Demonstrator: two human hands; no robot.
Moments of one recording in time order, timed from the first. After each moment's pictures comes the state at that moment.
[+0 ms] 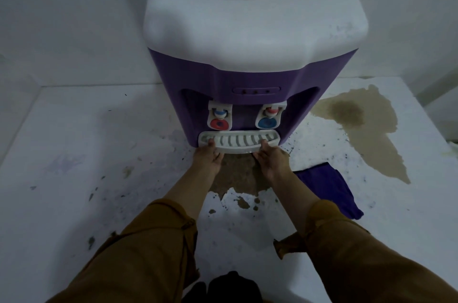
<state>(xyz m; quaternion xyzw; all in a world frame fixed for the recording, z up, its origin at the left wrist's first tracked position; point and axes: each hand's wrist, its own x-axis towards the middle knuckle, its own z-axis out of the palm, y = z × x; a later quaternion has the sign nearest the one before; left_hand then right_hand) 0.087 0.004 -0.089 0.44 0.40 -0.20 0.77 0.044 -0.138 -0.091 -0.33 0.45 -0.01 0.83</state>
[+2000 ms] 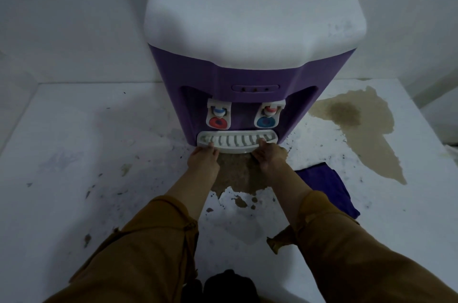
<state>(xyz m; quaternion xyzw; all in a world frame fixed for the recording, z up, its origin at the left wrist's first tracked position) 0.071 0.007 -0.074 0.42 0.41 -0.19 0.78 0.052 -0.132 -0.076 -0.37 0.52 -0.01 0.77</state>
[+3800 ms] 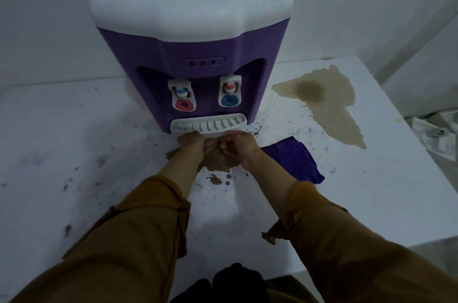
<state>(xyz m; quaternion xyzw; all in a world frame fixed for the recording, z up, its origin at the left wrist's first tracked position) 0.056 -0.033 -0.075 0.61 0.36 -0.23 0.67 0.003 -0.136 -0.063 -0.57 0.37 0.12 0.73</state>
